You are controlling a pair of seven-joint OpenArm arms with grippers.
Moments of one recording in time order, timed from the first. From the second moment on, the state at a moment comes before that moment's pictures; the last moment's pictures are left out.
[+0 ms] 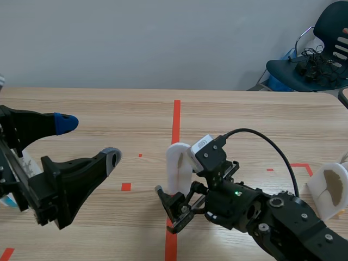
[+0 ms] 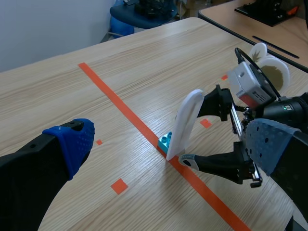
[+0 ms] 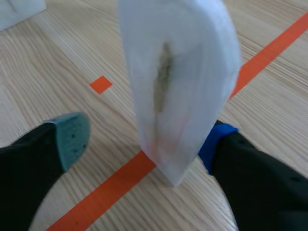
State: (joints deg) left arm 32.9 -22.9 -7.7 114.9 -25.6 -40.3 6.6; right arm -6.0 12.4 -22.6 71.0 -2.5 24.7 14.5
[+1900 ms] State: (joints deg) left arm 32.9 -22.9 -7.7 114.9 -25.6 -40.4 6.6; right arm -27.2 15.5 16.5 85.5 9.6 25.0 12.1
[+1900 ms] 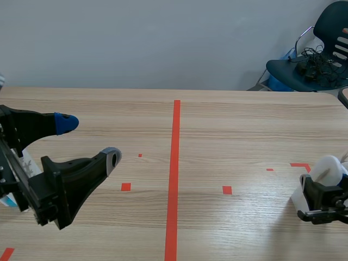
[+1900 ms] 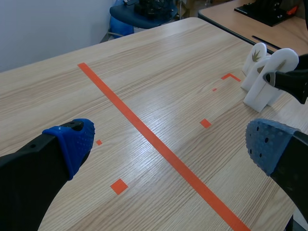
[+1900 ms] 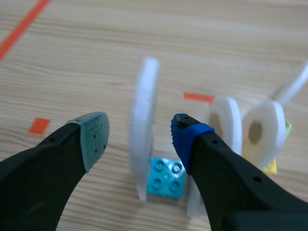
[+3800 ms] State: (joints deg) left arm 2.1 -10.8 22.1 65.2 4.6 -29.2 -15.9; right arm -39.9 21.2 23.3 121.0 22.6 28.0 -6.0
